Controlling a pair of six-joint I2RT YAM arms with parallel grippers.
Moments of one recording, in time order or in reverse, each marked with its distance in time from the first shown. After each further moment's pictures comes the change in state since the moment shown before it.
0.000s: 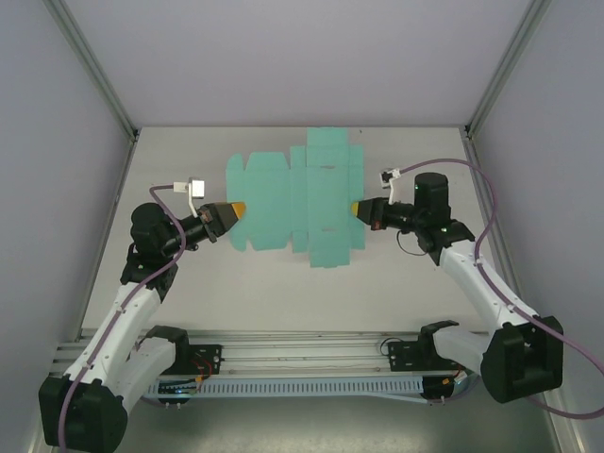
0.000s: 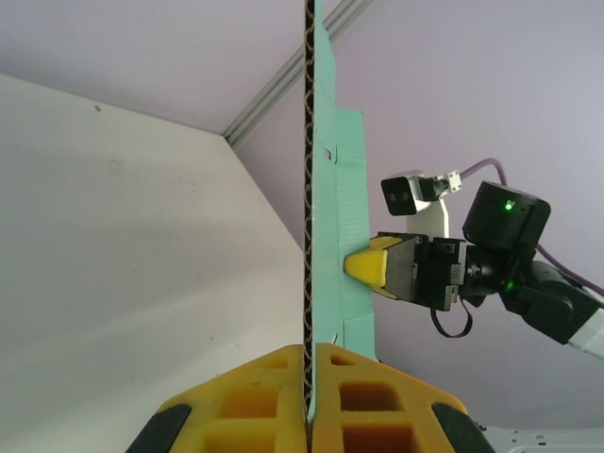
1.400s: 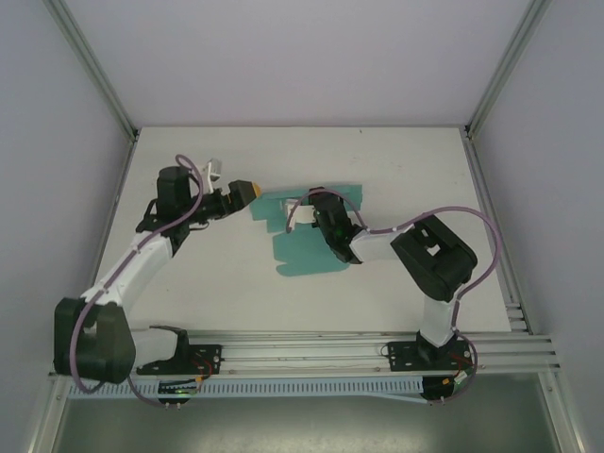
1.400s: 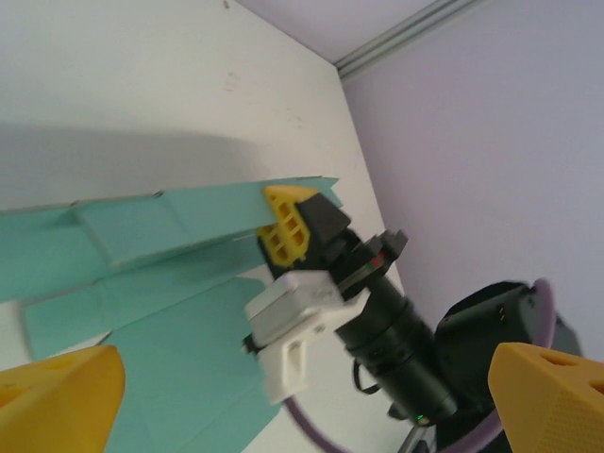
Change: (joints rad) left arm 0.000 0.438 0.278 -0.249 -0.048 0.060; right arm 0.494 0.753 0.079 0.906 1.146 -1.732
